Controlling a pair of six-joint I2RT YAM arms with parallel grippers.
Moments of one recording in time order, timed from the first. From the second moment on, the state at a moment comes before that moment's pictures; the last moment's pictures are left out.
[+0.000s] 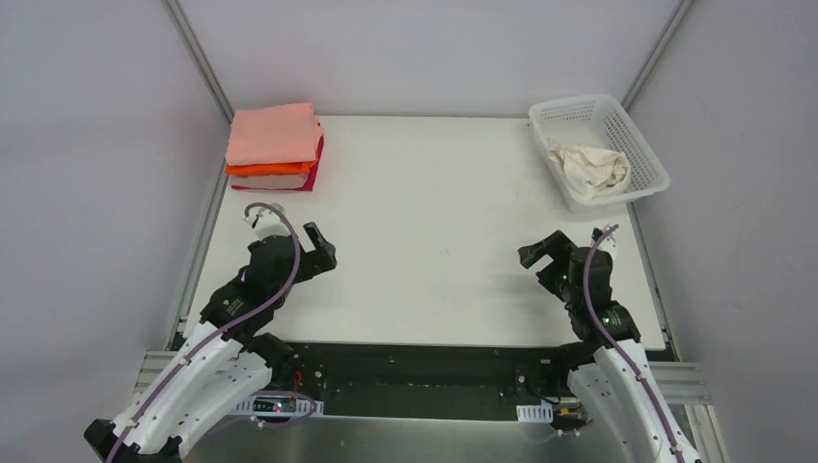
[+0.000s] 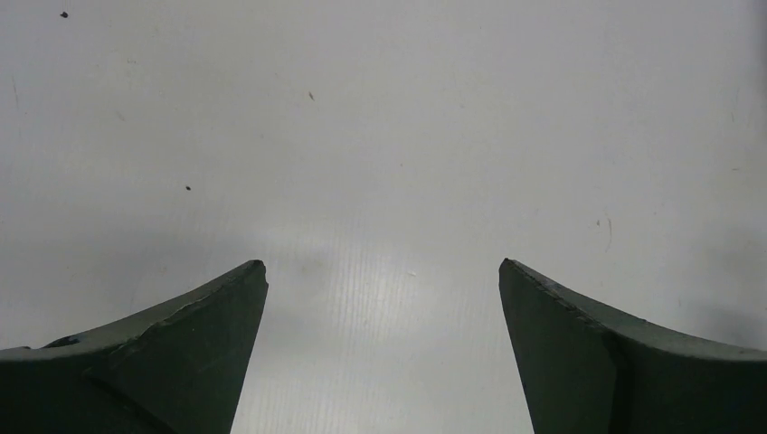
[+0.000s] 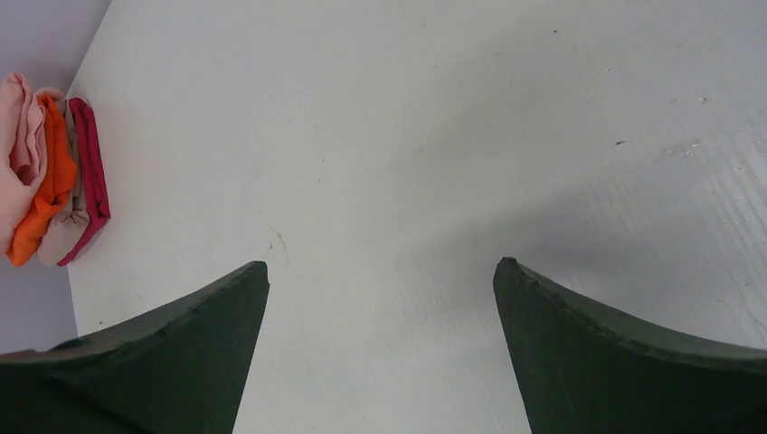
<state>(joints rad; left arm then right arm) -0.55 0.57 0.64 -0.65 -0.44 -0.67 0.22 0.50 0.42 -0.50 0.12 0.84</state>
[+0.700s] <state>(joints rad) -0.55 0.71 0.59 -0.40 -0.39 -0.63 0.01 1.46 1.40 -0.56 0.18 0.74</state>
